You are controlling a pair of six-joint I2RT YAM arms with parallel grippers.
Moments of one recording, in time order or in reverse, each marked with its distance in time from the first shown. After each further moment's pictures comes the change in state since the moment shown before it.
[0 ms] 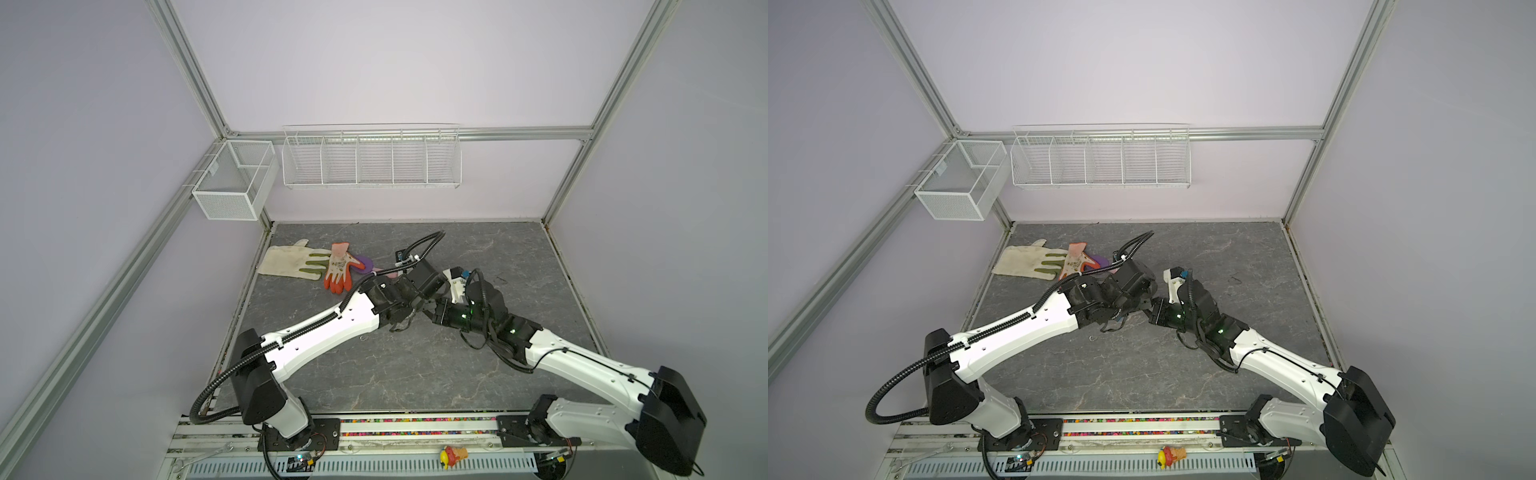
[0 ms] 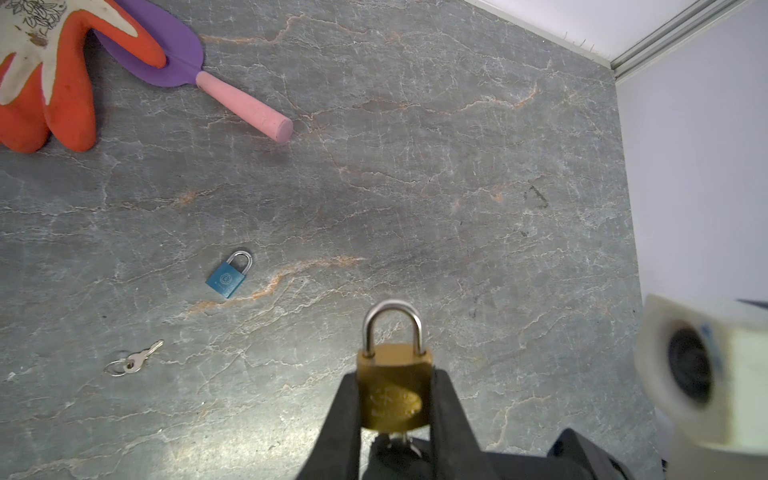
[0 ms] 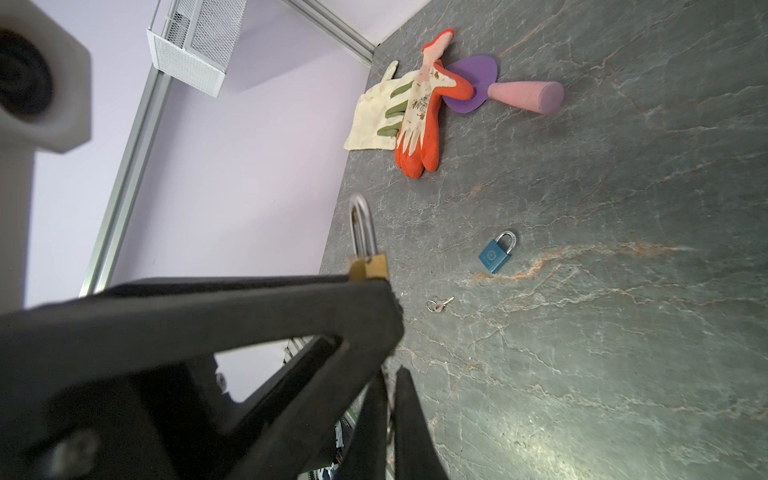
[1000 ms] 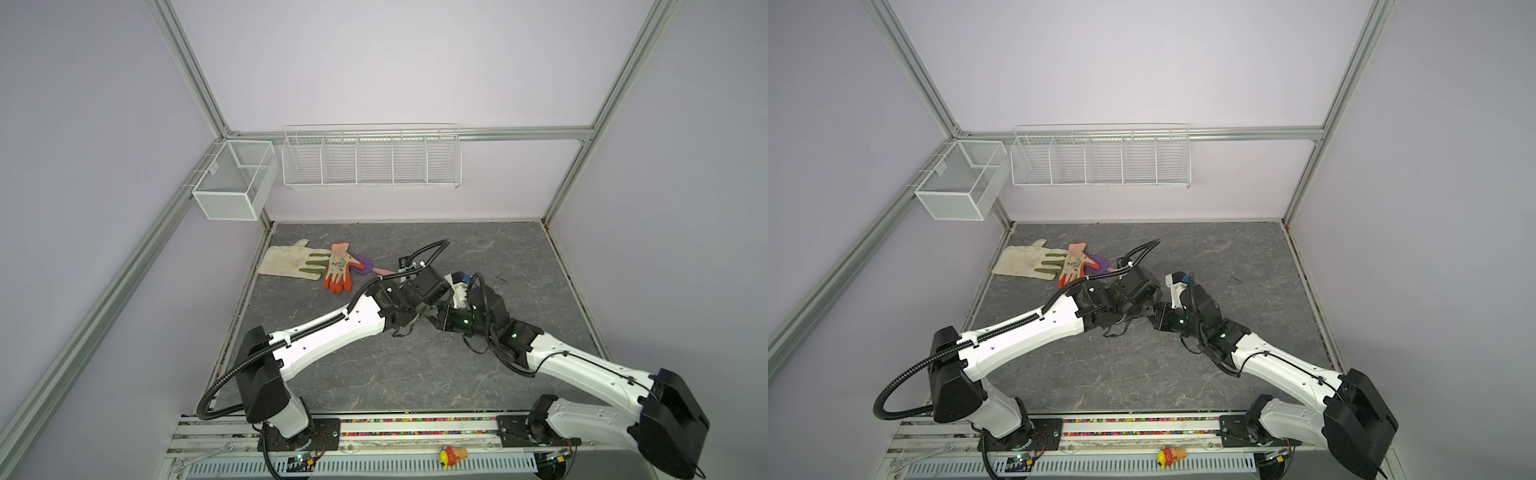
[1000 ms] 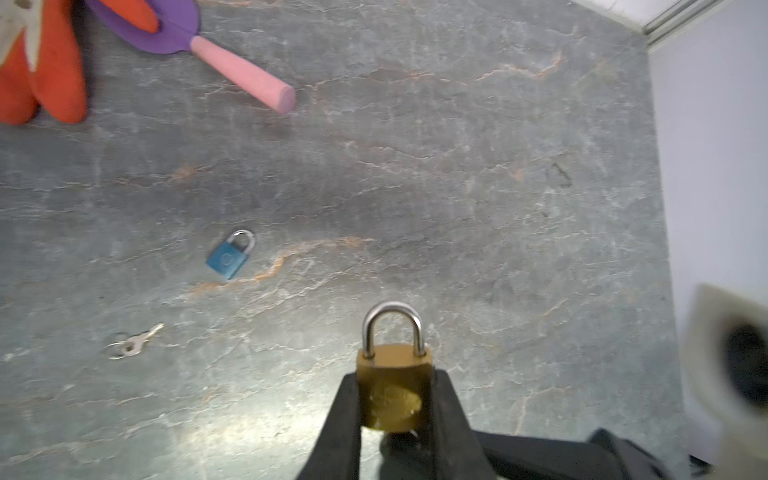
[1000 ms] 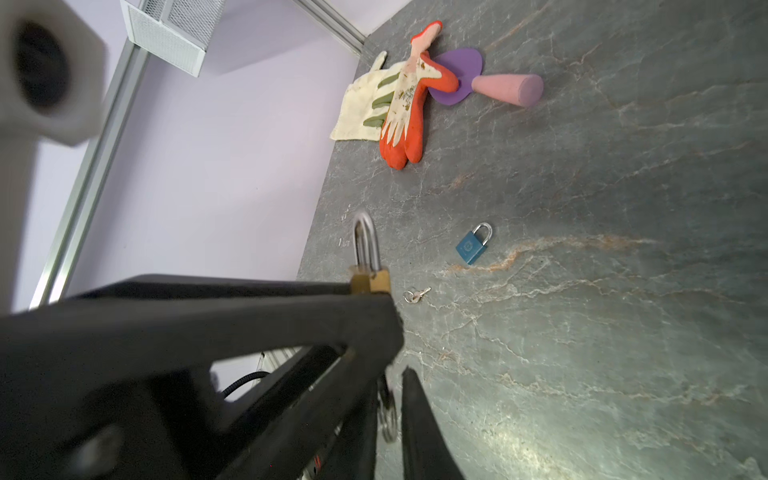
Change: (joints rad) left arm 0.000 0.020 -0.030 -0.026 0.005 -0.020; right arm -0.014 -0.027 -0.055 0.008 -0.006 -0.063
